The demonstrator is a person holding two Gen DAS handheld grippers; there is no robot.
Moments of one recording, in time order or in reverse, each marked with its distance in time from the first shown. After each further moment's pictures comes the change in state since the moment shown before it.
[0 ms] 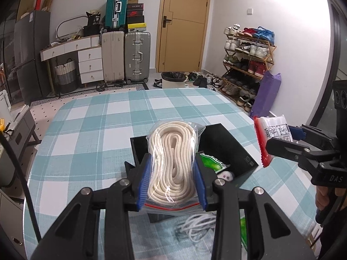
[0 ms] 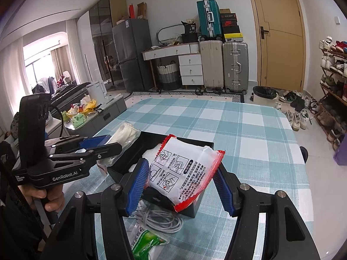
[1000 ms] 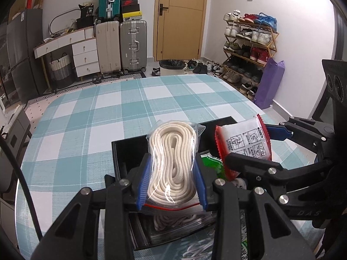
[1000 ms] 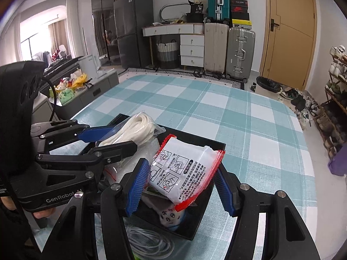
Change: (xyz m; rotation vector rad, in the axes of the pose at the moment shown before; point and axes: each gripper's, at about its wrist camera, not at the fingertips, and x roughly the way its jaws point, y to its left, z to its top) left arm 0.058 -0.007 0.008 0.030 0.087 -0.001; right arm 0.089 0.005 0.011 -0.100 0.153 -0.054
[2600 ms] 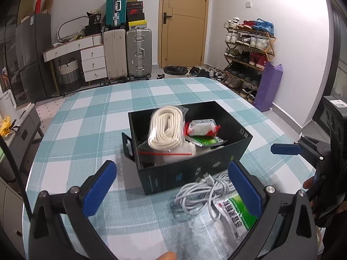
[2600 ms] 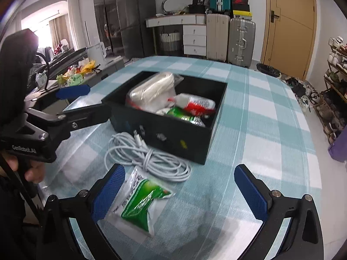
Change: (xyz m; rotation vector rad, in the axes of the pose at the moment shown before) left arm -0.072 -0.011 -0.053 -0.001 -0.063 0.038; right arm -0.055 0.025 -0.090 0.010 0.062 0.015
